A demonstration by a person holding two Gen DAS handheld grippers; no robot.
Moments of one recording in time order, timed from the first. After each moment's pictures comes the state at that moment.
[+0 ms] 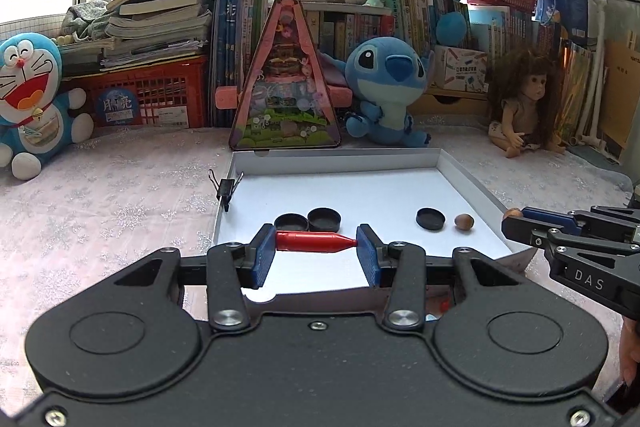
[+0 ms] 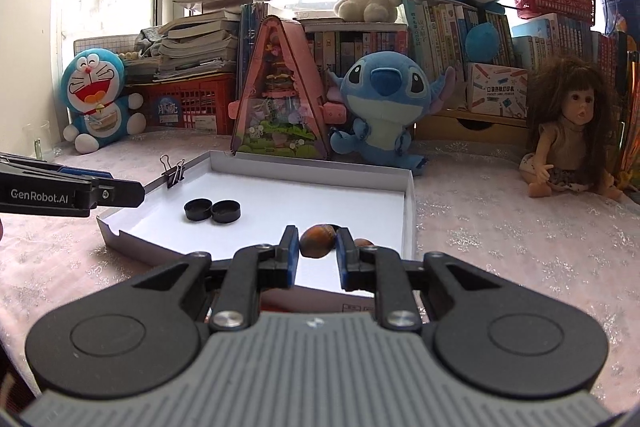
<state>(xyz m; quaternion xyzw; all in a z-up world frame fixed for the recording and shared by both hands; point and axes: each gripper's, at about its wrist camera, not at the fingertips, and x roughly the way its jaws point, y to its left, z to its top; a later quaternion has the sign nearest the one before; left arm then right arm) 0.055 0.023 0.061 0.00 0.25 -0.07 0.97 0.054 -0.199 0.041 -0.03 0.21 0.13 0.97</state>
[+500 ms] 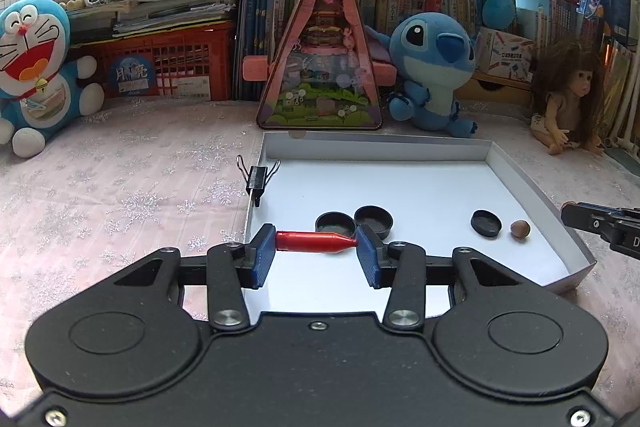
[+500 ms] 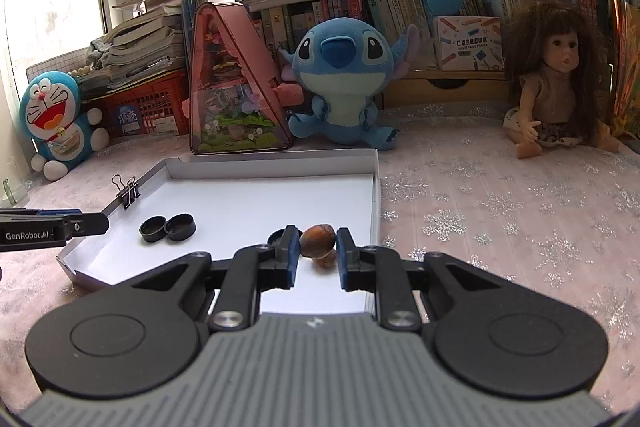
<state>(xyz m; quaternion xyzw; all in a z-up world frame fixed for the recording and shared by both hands) 0.117 0.047 0.041 -0.02 0.30 -0.03 0.95 0.104 -0.230 0.039 0.04 0.26 0.09 0.96</state>
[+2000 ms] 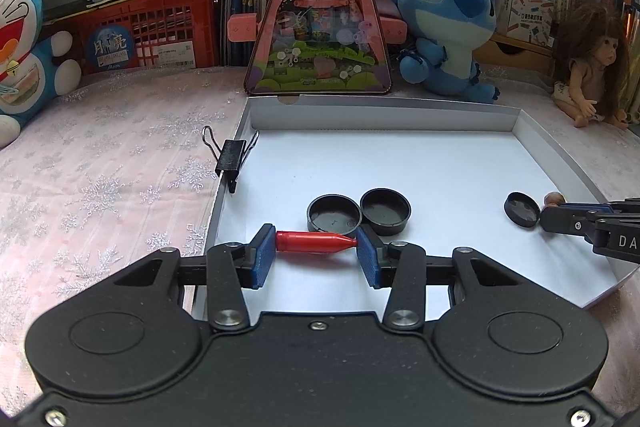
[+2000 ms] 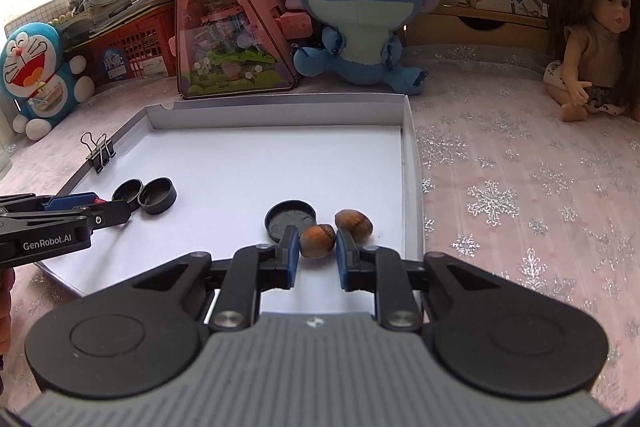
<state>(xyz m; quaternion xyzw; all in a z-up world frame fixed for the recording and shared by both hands) 0.170 0.031 0.006 -0.01 0.34 -0.03 0.94 0.167 -0.206 0.011 0.02 0.36 0.10 0.93</state>
